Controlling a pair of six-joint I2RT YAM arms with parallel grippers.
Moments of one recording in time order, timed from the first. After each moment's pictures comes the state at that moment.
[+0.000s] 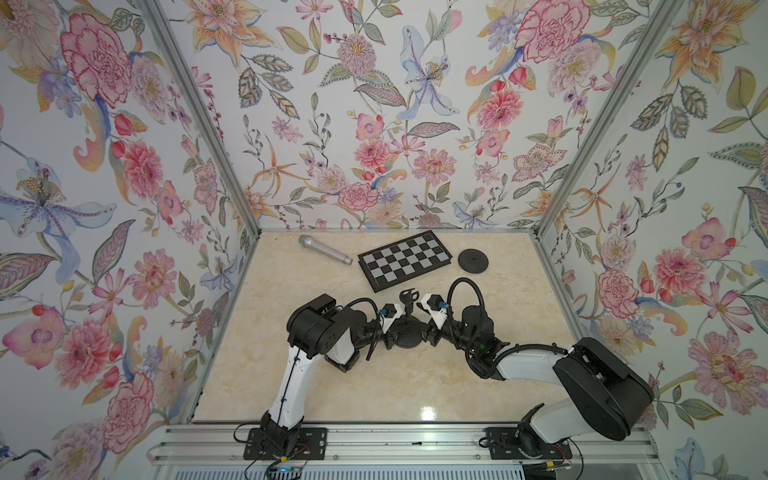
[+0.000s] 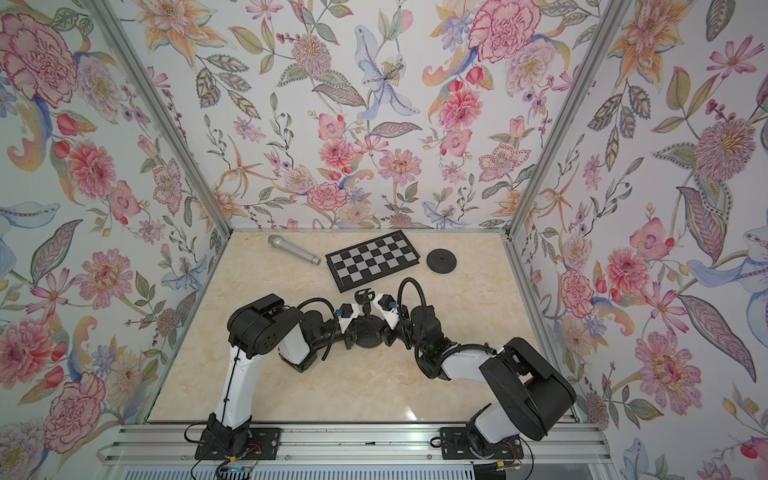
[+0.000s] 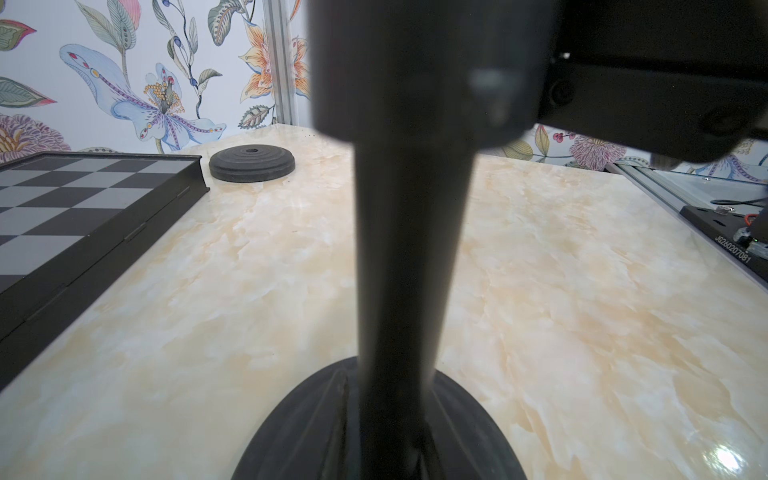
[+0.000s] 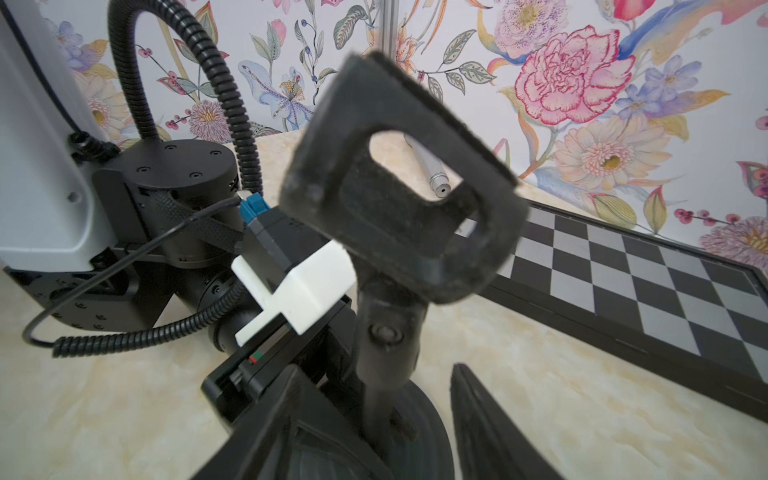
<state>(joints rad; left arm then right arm) -0.59 2.25 0.64 1.52 0.66 0.00 0.65 1.49 0.46 0.82 -0.36 -0.13</state>
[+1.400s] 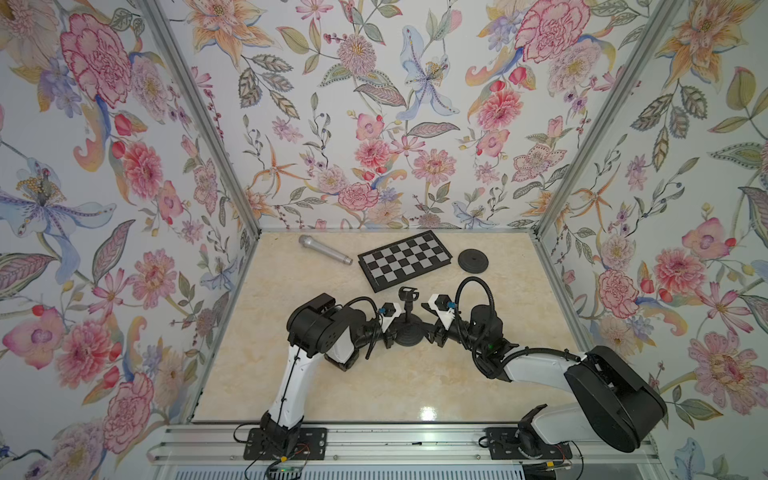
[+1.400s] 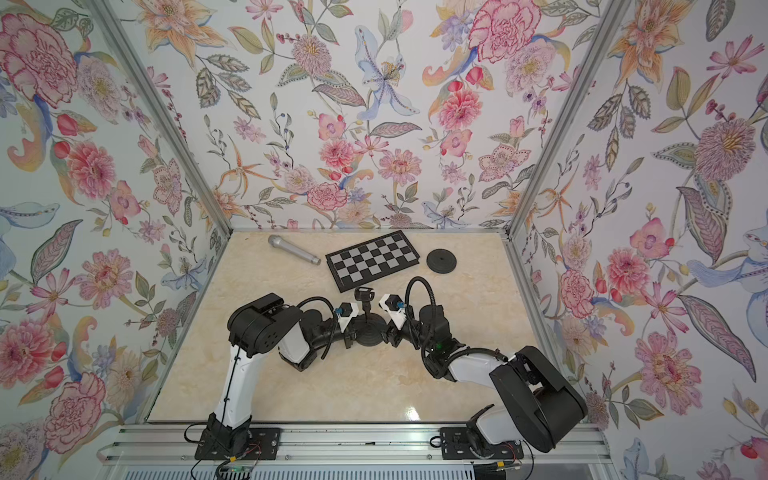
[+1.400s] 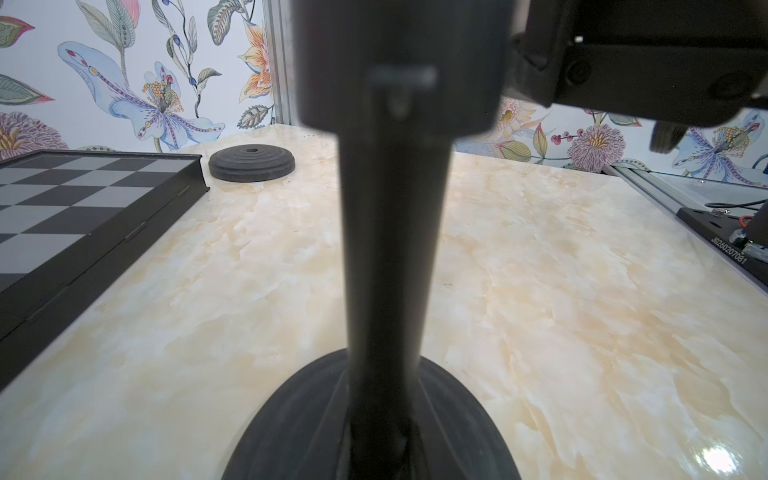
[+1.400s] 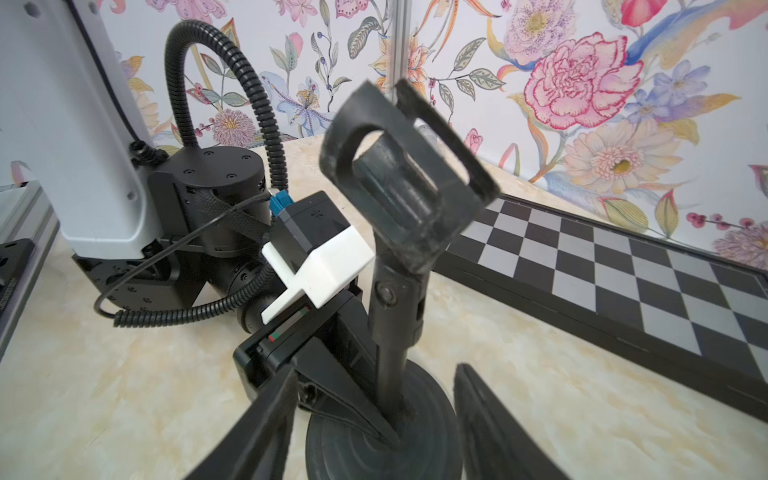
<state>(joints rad) -0.58 2.26 0.65 1.52 0.68 -0.01 0.57 1.42 0.43 0.79 -0.48 -0.14</state>
